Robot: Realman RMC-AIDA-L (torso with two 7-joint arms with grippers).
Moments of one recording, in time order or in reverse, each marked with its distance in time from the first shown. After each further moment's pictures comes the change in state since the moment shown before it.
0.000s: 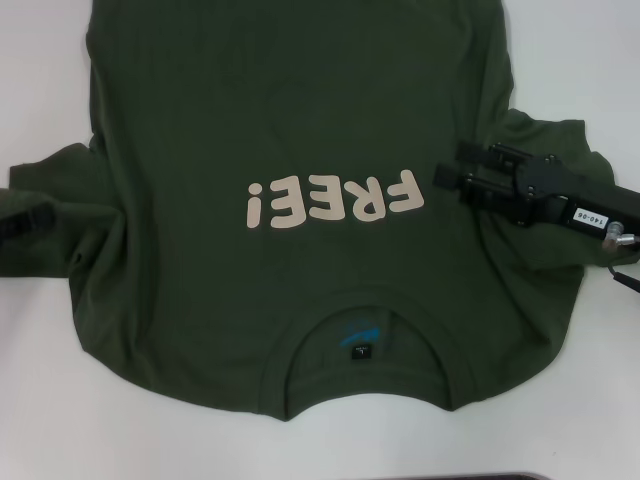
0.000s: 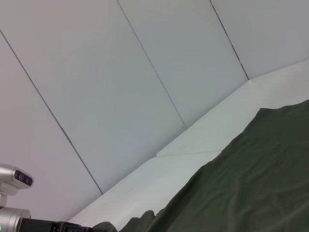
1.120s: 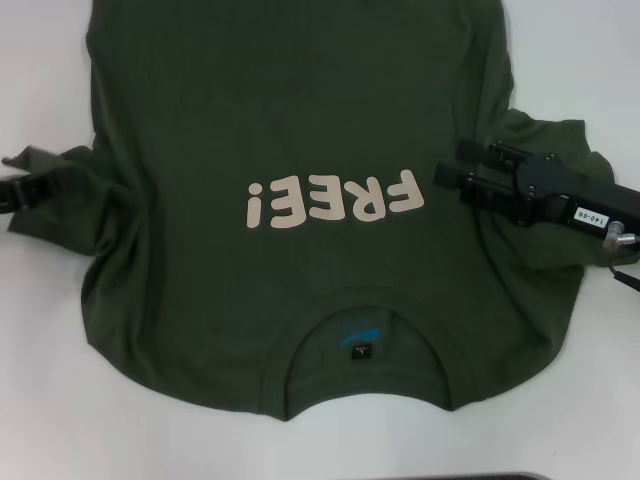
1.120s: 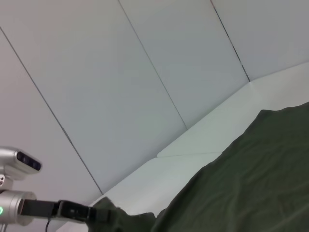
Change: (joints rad) left arm -0.066 -0.018 -0.009 0.031 -0.017 0.123 -0.070; right arm 0.000 0.000 0.002 -0.002 0.000 -0.004 -0.006
